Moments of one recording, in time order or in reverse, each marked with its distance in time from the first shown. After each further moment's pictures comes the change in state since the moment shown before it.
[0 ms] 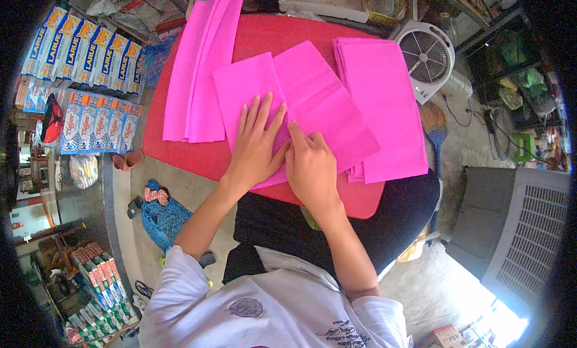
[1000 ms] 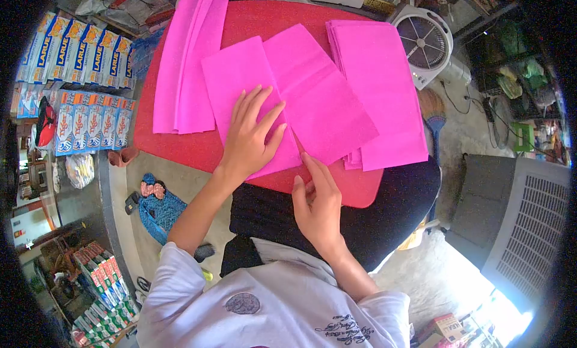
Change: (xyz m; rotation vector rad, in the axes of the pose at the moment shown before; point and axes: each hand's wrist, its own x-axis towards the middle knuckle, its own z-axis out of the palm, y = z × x) left_hand 0.002 0.004 0.005 -0.055 0.190 0.112; right_hand -0.081 -0.015 -0.025 0.462 0.016 0.374
